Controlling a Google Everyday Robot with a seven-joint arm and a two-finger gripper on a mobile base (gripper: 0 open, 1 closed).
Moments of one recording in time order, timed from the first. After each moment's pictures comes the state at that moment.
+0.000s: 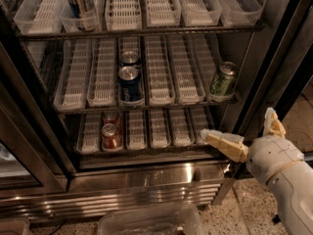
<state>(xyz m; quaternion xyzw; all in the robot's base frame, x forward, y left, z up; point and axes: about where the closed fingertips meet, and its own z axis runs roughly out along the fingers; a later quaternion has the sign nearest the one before) 0.466 -0.200 0.858 -0.14 0.72 0.08 0.68</state>
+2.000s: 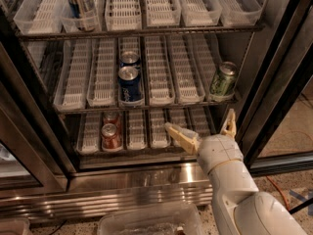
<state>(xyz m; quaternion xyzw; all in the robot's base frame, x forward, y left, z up) 0.509 -0.132 0.823 -0.08 0.68 0.06 0.73</state>
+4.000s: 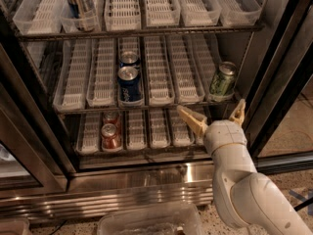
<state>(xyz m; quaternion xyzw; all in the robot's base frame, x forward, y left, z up) 0.552 -0.172 0.827 -0.03 0.67 0.02 0.74</state>
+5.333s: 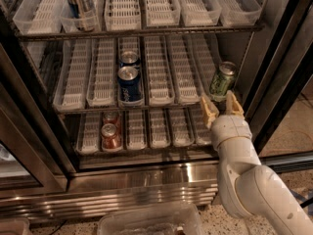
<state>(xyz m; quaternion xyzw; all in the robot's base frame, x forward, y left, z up) 0.570 -0.193 0.830 -0.03 0.67 0.00 0.74</state>
